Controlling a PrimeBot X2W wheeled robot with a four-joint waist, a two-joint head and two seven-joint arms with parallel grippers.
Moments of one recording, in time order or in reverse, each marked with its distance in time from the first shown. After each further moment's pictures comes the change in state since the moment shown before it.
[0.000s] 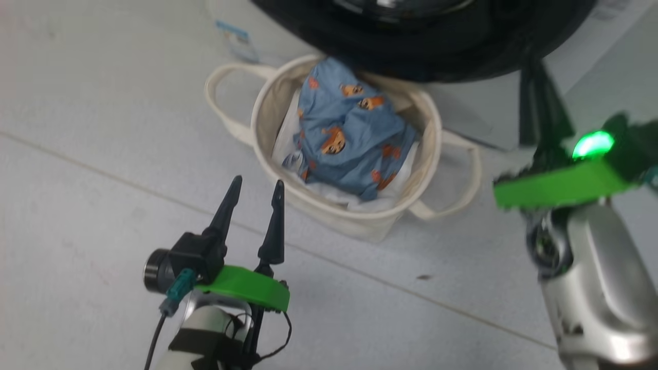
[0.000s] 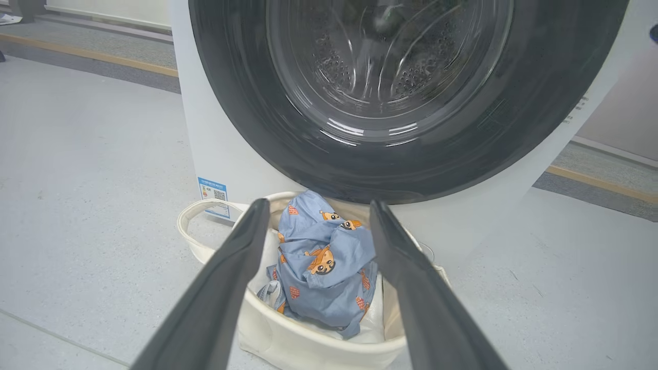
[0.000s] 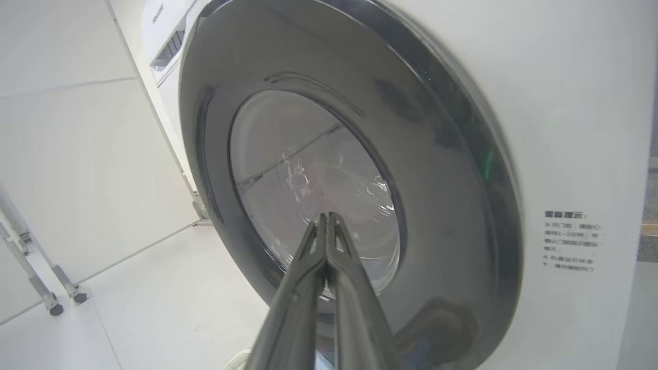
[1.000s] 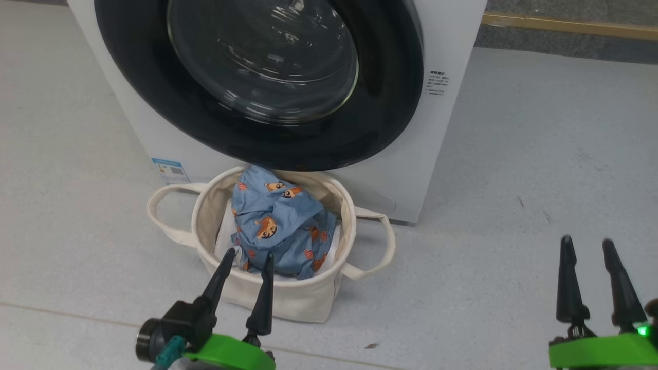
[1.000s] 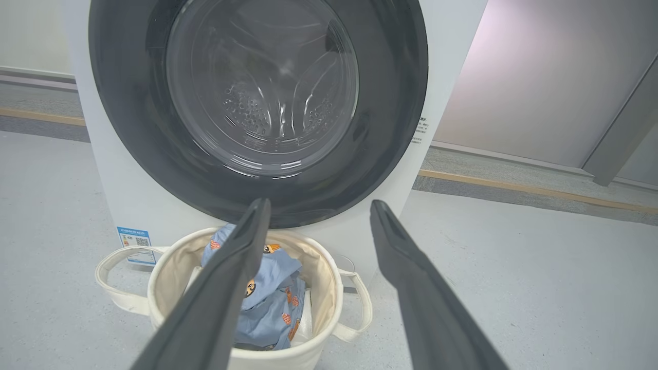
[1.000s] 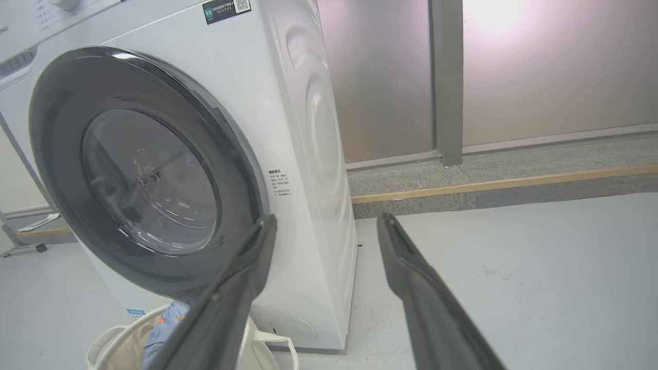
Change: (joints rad) left arm 0.245 0.005 0.086 -0.034 0.065 -0.124 0.000; right arm 0.633 0.066 -0.247 -0.185 -0.096 0.000 0.000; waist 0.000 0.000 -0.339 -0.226
